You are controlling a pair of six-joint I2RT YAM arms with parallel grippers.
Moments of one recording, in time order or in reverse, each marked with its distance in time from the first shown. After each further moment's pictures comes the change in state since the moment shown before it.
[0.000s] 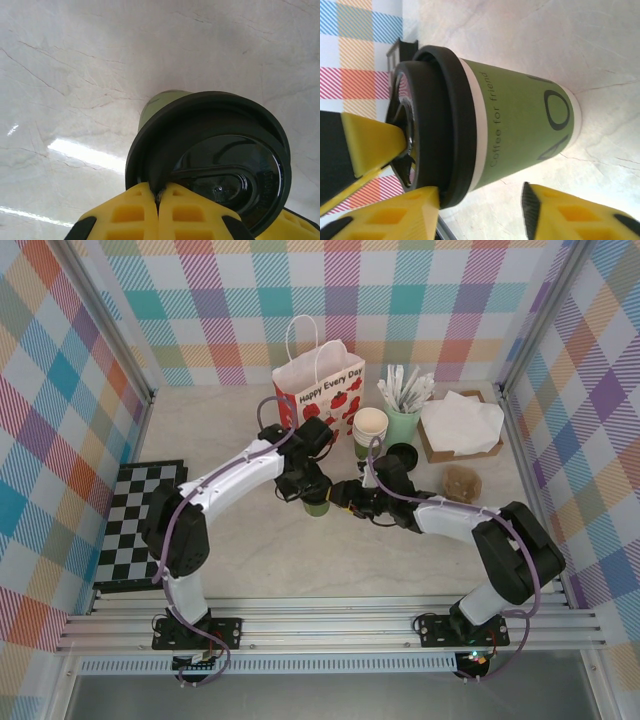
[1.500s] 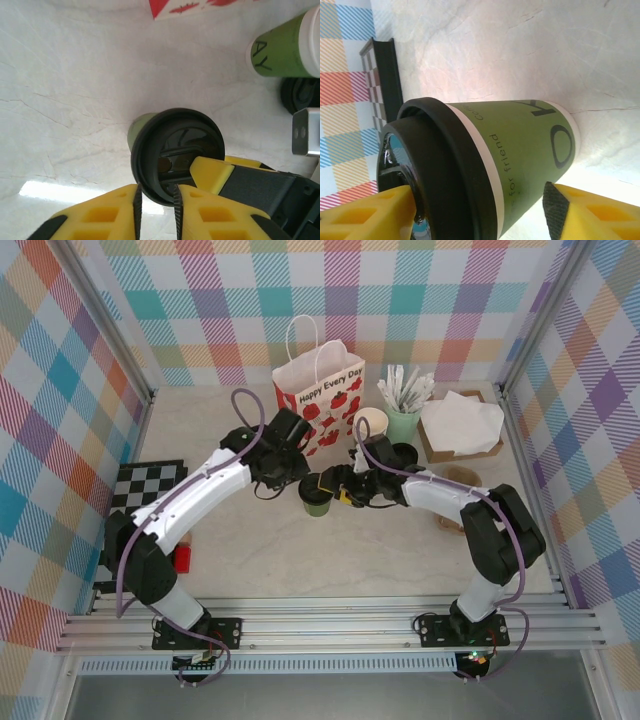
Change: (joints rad) left arm 0.043 -0.267 -0.119 0.117 -0.051 0.124; right arm -0.024 0.138 0.275 -0.318 -0.017 -0.079
